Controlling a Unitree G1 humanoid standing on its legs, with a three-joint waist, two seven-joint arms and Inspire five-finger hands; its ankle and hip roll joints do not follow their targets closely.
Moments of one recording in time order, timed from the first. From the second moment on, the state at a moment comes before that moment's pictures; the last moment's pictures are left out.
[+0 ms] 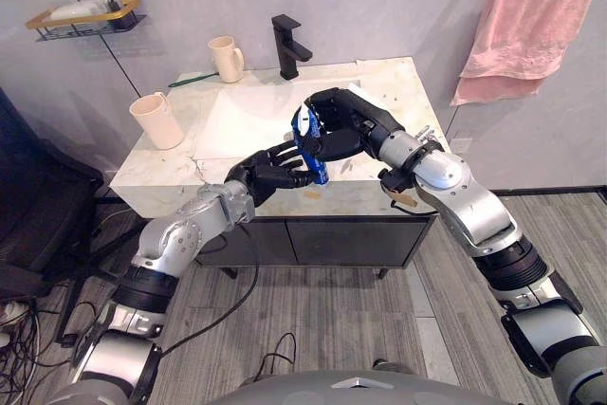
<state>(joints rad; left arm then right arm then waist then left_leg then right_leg) -0.32 0.46 -0.15 -0.05 -0.94 0.62 0.11 -0.57 -0.51 0.38 -0.18 0.24 0.36 0.20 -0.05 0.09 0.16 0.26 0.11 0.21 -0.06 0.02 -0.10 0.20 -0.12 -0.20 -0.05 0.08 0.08</state>
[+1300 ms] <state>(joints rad) 0.25 0.54 0.02 -0.25 -0.97 0.80 -0.54 -0.40 -0.72 0.34 -0.32 0.25 0.33 0.25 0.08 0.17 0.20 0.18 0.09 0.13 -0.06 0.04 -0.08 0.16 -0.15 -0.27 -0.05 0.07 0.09</state>
